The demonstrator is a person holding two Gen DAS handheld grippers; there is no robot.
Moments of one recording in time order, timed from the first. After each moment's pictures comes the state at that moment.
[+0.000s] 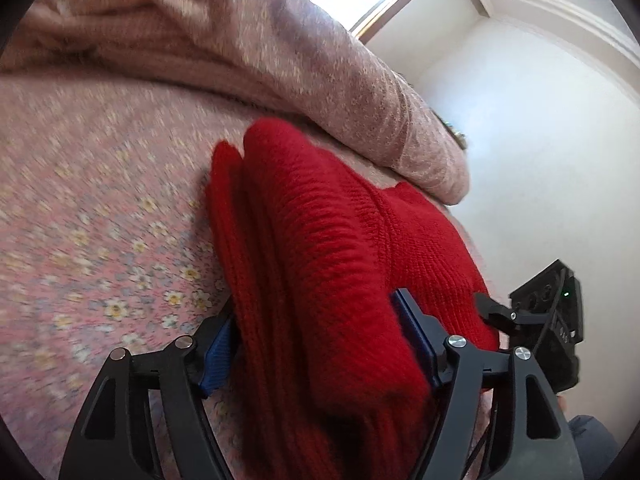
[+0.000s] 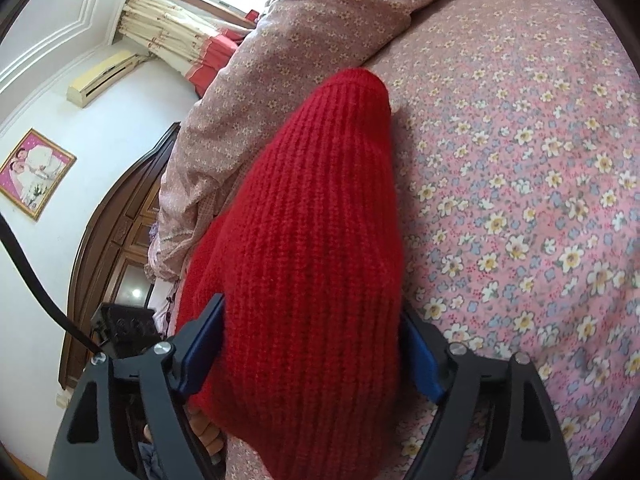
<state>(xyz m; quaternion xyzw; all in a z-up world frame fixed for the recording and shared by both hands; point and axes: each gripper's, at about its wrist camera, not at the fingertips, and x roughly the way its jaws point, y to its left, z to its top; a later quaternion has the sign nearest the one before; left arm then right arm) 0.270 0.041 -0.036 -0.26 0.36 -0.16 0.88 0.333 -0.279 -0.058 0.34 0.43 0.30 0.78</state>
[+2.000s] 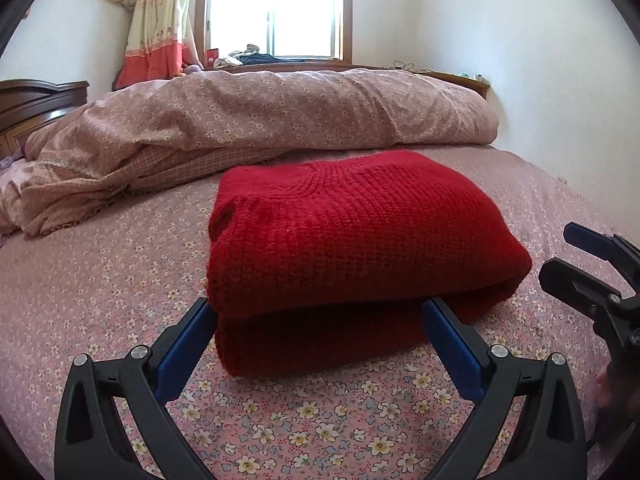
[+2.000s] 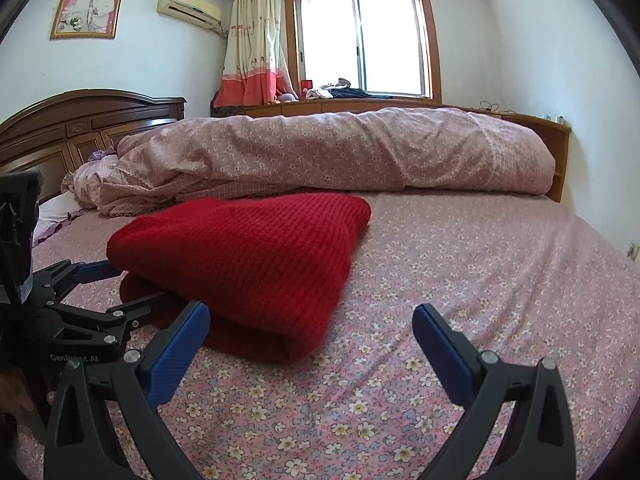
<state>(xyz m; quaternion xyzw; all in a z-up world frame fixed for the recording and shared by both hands) 0.186 -0.059 -0.019 0.02 0.29 -0.04 0.96 0.191 -0.271 -0.001 0.00 0.23 0.18 0.96</state>
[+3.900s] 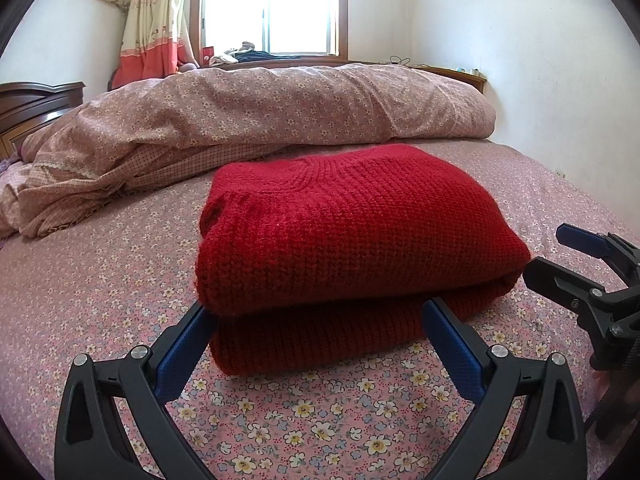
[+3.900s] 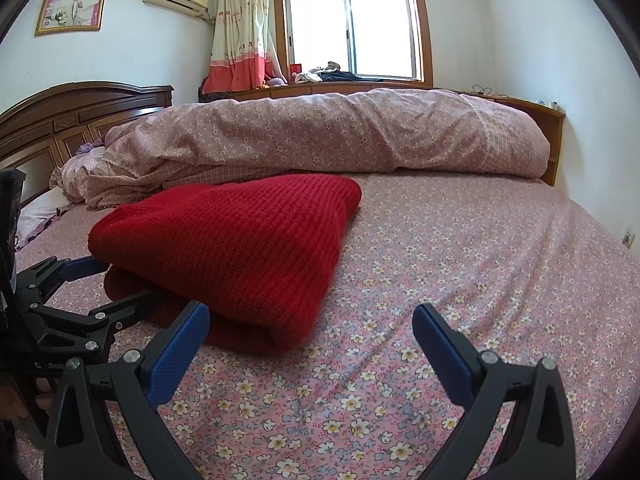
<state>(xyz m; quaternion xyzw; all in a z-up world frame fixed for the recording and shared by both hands) 0.187 -0.067 -0.020 0.02 0.30 -0.04 0.95 0.203 -0.271 -0.008 0.00 0.26 0.17 0.95</state>
